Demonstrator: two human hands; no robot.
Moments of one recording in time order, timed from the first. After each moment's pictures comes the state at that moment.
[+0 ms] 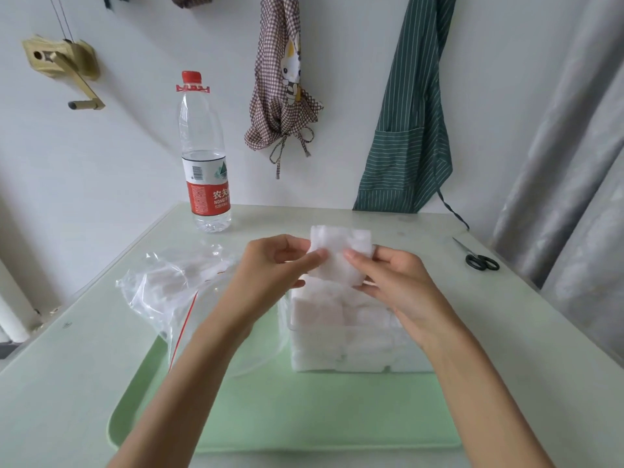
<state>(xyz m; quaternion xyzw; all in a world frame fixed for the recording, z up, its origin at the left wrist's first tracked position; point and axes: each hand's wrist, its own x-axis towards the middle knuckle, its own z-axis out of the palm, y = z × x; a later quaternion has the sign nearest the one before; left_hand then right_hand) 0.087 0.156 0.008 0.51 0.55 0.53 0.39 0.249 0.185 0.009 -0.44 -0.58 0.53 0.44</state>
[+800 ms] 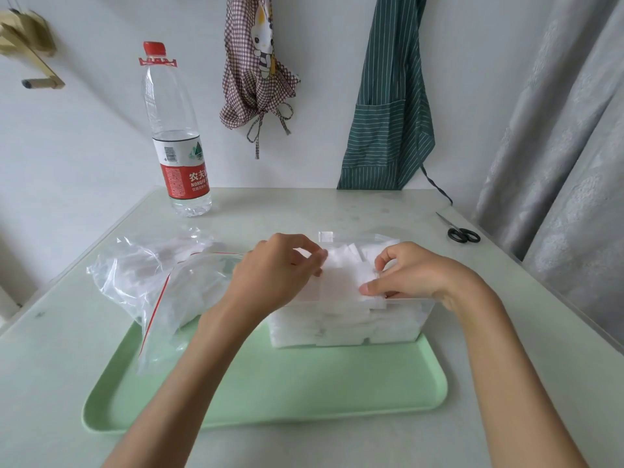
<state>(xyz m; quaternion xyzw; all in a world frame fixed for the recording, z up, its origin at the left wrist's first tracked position) 0.115 0.164 -0.009 0.66 0.65 0.33 0.20 0.301 0.194 0.013 -0.62 -0.67 0.39 0.14</state>
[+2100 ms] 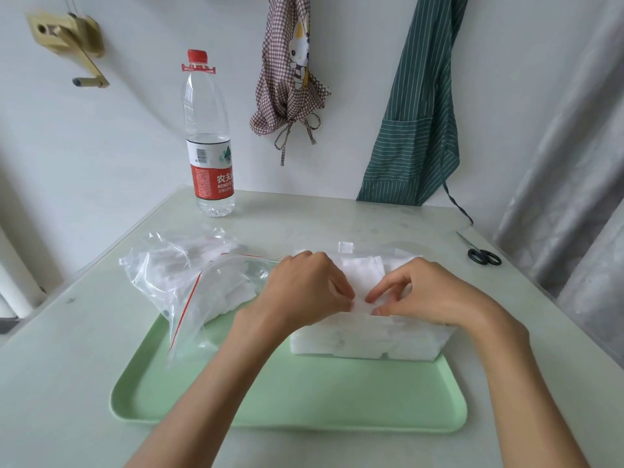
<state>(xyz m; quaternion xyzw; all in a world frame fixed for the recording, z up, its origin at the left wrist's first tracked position) 0.120 0.160 -0.009 0.74 0.63 0.22 0.10 0.297 0.191 0.009 -0.56 -0.78 0.26 0.10</state>
